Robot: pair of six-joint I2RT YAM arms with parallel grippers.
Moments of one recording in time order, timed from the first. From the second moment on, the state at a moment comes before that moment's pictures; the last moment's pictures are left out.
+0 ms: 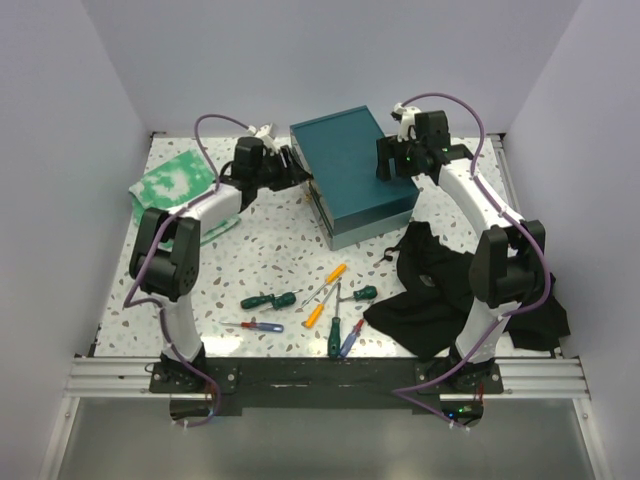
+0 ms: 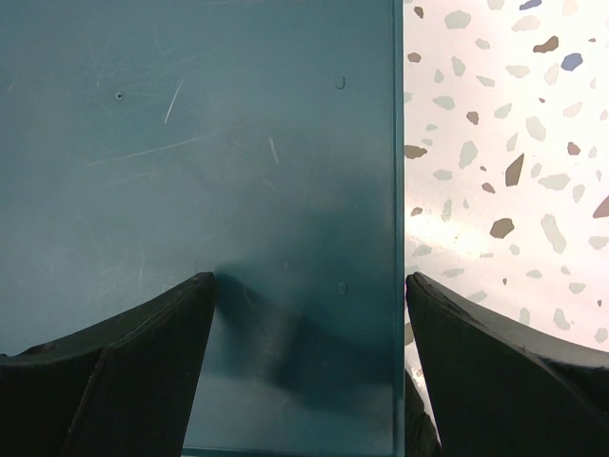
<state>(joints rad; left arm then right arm) -0.31 1.92 1.34 0.10 0.33 -0.58 0.21 1.84 1.63 -0.50 -0.15 -0.01</state>
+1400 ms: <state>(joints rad) -0.12 1.28 0.78 -0.55 0.65 0.85 0.22 1.84 1.62 -0.49 -0.15 -0.02</state>
